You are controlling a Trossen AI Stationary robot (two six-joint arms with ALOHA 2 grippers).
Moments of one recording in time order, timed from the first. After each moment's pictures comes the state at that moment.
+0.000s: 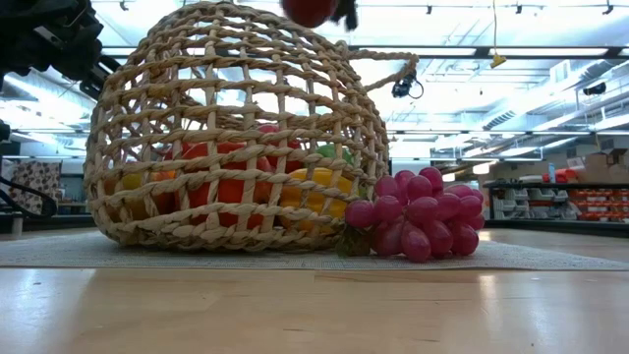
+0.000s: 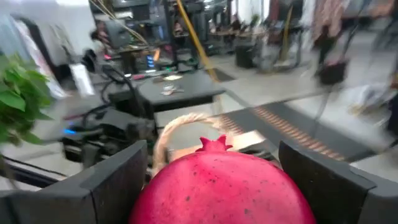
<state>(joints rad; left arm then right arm) 0.00 0.04 0.16 -0.12 0.40 -0.33 -0.06 1.56 1.30 0.23 0.19 0.14</state>
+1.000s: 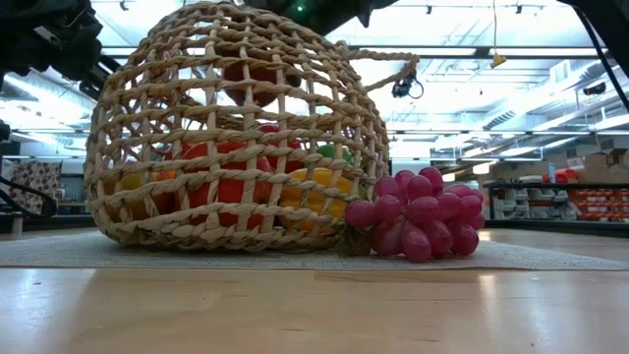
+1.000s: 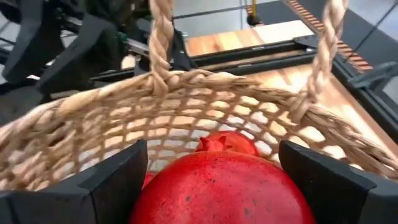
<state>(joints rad) 0.00 0.04 0.16 -0.13 0.40 -0.33 -0.07 2.00 1.73 -0.23 0.04 0.13</state>
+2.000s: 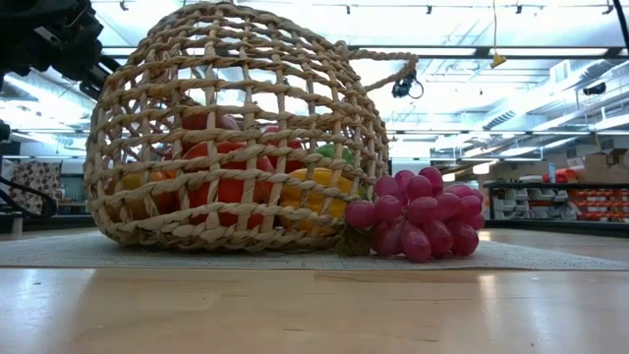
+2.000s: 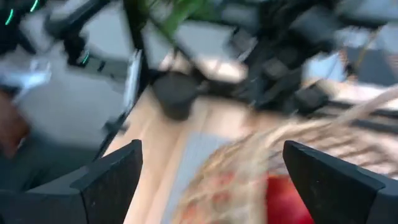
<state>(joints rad) 0.00 0.04 0.16 -0.13 0.40 -0.33 0.18 1.79 1.83 -0.53 -0.07 -0.05</state>
